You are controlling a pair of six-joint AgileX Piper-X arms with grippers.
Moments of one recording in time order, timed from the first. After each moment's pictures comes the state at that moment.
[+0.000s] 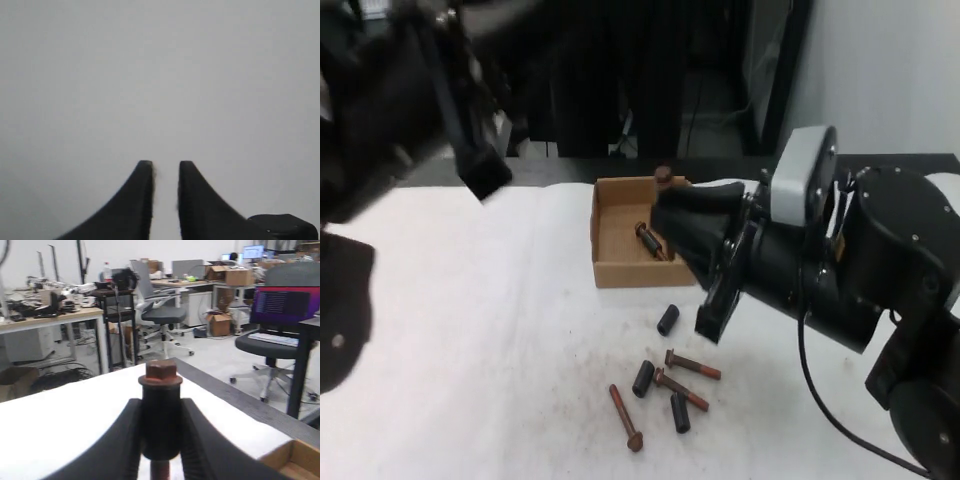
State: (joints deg) left arm -17.4 67.7 -35.1 -64.5 47.8 -23.2; right arm 31.1 80.8 -30.8 -46.7 -21.2 3.4
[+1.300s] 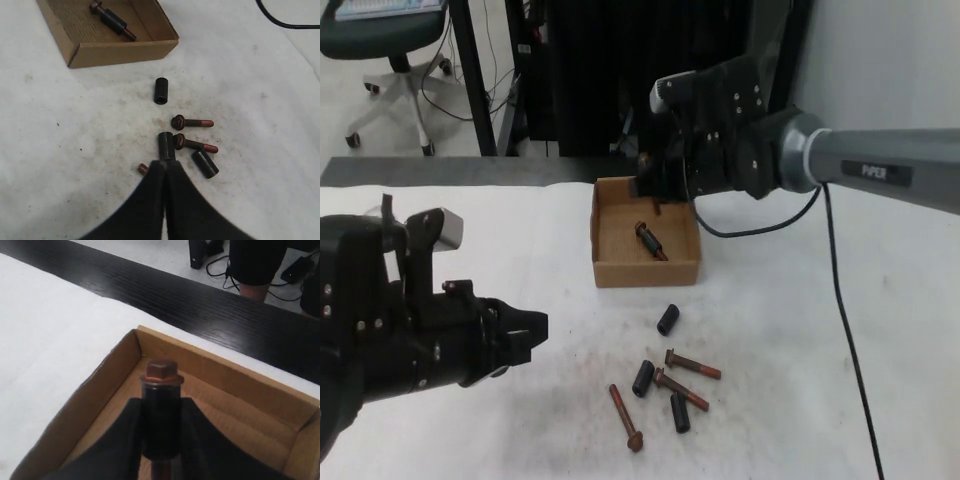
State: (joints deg) left arm -12.0 67.2 -25.6 0.8 35.0 -11.0; right arm 24.2 122.1 -87.8 8.2 -12.4 1.6
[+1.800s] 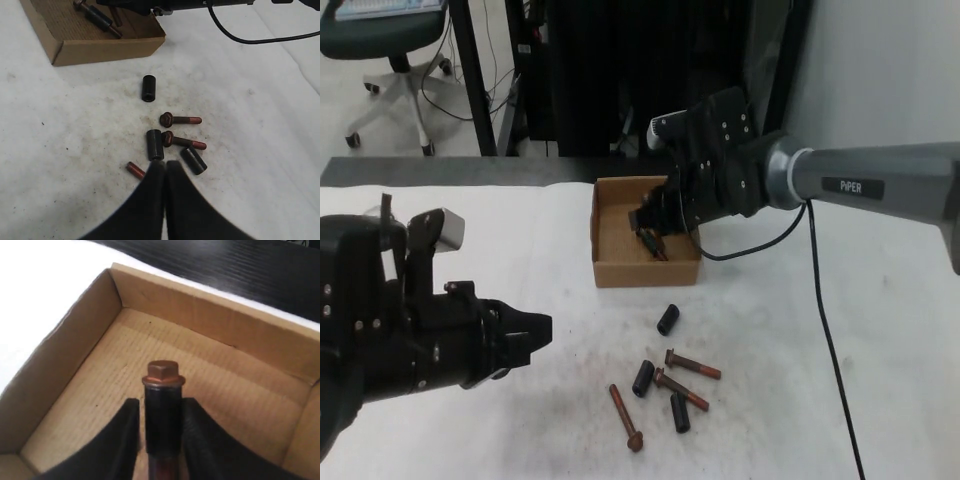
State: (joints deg) left arm -12.0 67.2 -25.6 0.8 37.9 -11.1; right arm 24.2 124.8 -88.1 11.3 -11.5 1.6
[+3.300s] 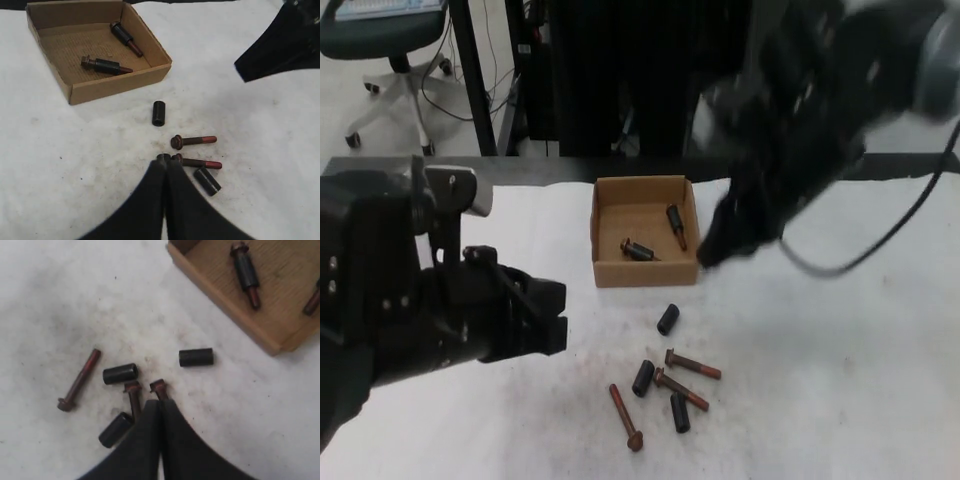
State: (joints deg) left arm -22.7 60.5 -30.4 8.9 19.7 -9.2; right arm 24.3 101.3 -73.0 47.5 -22.2 -22.0
